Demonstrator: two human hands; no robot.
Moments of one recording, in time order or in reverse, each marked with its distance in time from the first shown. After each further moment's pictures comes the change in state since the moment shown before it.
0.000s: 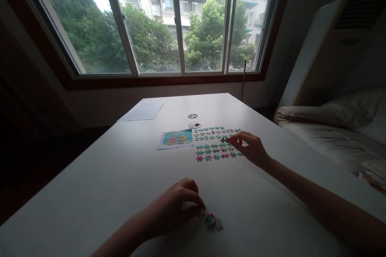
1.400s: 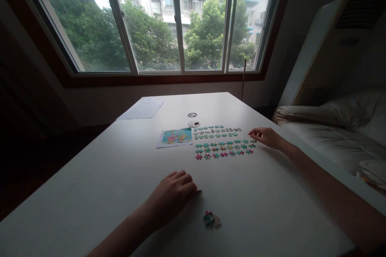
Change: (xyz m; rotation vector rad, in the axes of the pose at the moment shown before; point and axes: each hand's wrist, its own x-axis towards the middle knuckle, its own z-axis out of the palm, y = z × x) left_hand 0.004 -0.014 0.003 0.562 0.069 0.066; right_hand -0.009 0.119 -0.045 -0.281 -0.435 0.244
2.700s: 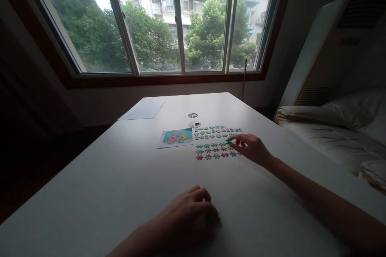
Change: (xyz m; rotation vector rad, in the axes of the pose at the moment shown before) left_hand 0.003 0.040 -0.017 -0.508 -0.173 -0.004; right_hand -0.012 -0.109 0.013 0.041 0.355 -0.294
